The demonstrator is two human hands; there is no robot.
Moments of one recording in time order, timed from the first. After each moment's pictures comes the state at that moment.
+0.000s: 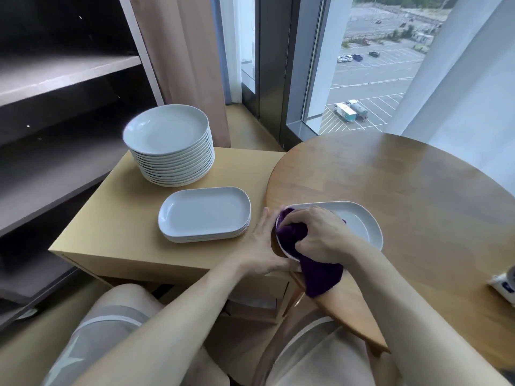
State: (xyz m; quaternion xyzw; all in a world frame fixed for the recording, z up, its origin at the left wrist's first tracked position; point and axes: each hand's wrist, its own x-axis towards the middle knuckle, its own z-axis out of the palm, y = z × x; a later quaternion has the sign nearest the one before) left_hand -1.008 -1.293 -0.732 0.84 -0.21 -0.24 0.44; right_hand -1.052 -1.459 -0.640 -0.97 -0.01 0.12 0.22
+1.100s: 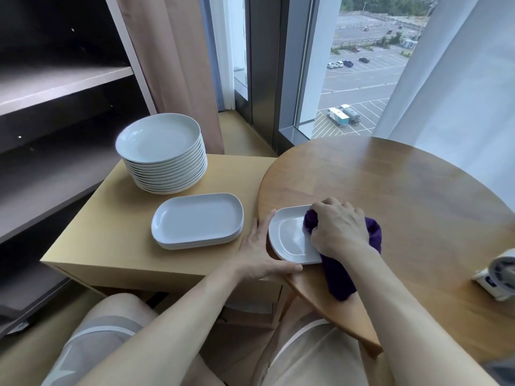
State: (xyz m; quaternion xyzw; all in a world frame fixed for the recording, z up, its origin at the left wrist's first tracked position) left_hand -1.015 -1.299 -0.720 0.85 -0.19 -0.26 0.41; right_hand -1.048 -1.490 -0.663 -0.99 0.14 0.02 0.03
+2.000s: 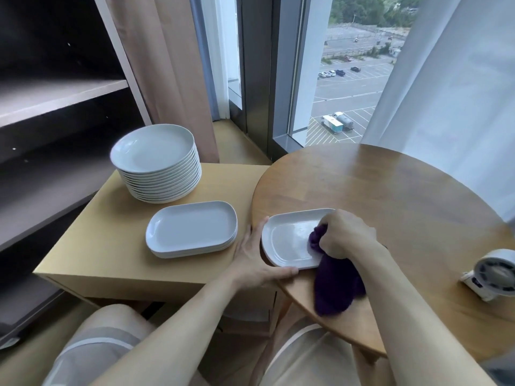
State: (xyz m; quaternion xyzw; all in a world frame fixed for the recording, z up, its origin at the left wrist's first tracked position) left_hand -1.021 -1.305 -0.725 0.86 -0.19 -0.17 0.45; right_hand -1.061 -1.507 -0.631 -0.95 0.24 0.13 0.13
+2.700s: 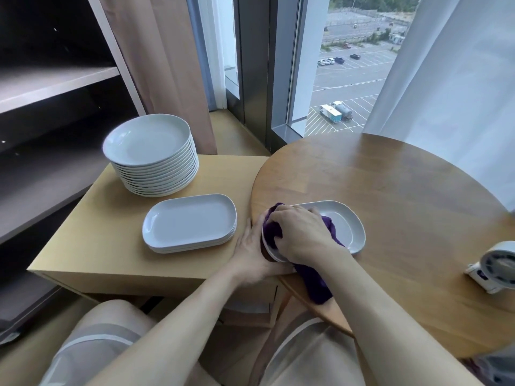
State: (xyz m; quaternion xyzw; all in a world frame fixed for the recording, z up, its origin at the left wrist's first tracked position) left_hand -1.020 -1.307 -0.722 0.84 -0.21 -0.18 0.47; right_hand -1.050 -1.445 -0.648 -0.99 -0.03 0.04 0.12
